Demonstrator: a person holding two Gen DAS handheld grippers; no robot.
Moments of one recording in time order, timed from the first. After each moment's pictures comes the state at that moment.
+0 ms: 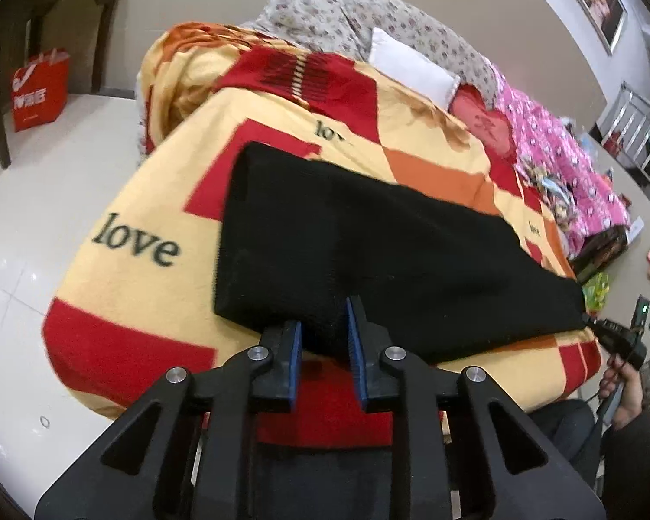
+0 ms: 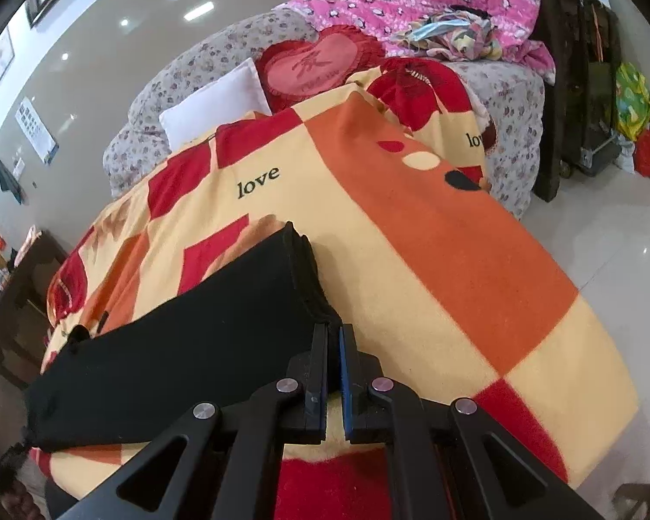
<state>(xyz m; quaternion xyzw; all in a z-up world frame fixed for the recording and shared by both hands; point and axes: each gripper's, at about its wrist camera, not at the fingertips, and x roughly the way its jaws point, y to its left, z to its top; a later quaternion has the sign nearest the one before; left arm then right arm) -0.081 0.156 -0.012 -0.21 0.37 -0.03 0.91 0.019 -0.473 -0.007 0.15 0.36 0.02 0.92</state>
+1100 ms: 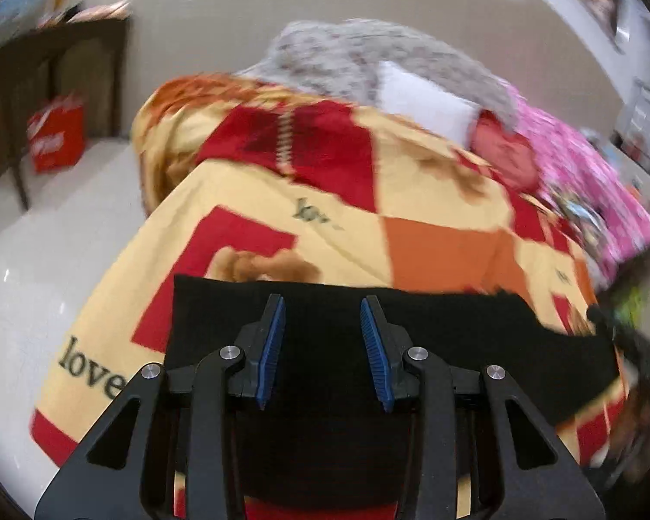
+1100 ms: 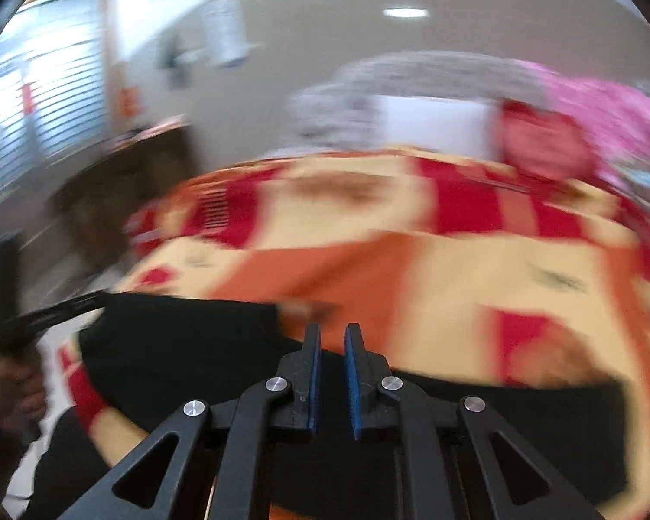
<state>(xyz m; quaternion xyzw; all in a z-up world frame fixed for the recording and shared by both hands) 0.006 0.124 0.016 -0.18 0.34 0.04 0.92 0.038 -0.222 0.037 -0.06 0.29 0.28 0.91</state>
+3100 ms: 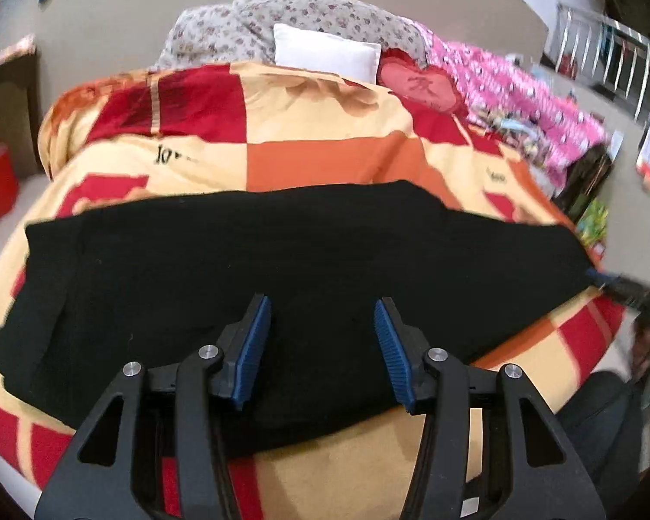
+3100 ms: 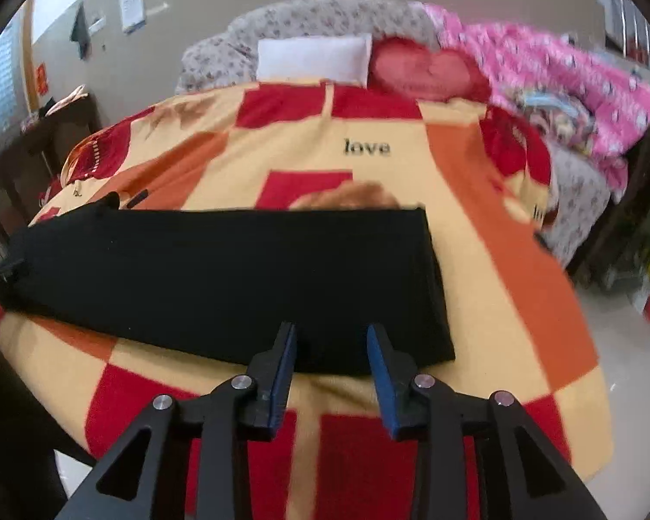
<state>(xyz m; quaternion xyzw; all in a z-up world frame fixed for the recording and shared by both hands) -0.026 0.016 -0.009 -0.07 0.35 -0.09 0.93 -0.003 -0.398 -0.010 -0.06 0.38 0.09 0.92</state>
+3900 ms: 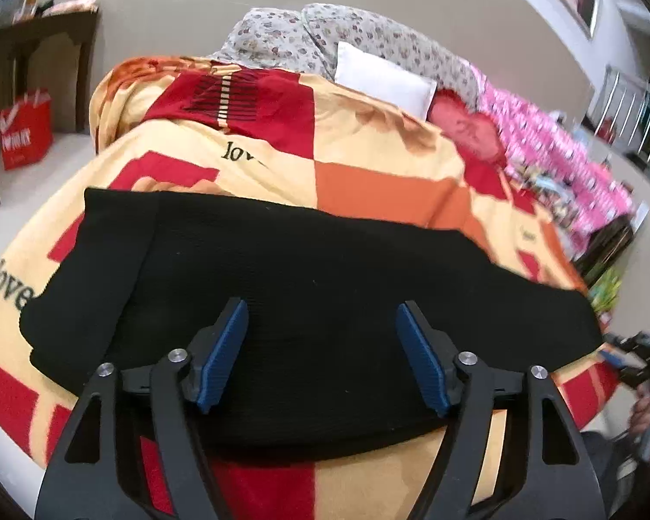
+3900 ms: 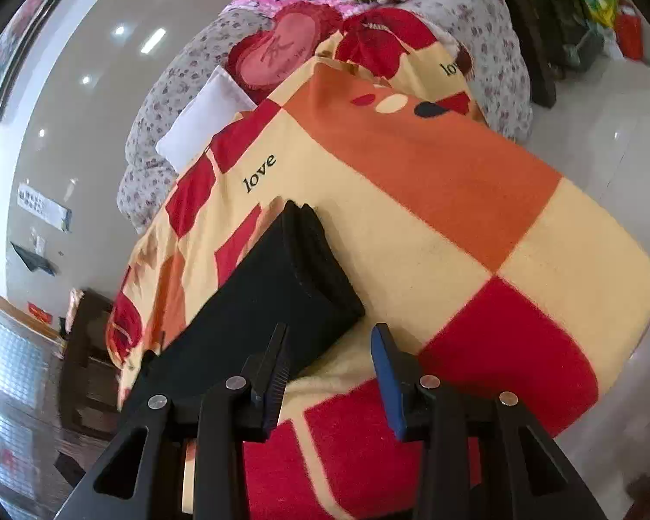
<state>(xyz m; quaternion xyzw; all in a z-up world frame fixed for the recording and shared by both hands) -0.029 0.056 -0.008 -0.15 0.33 -0.03 0.93 -0.007 -0.486 -0.010 0.30 0.40 0.04 0.87</state>
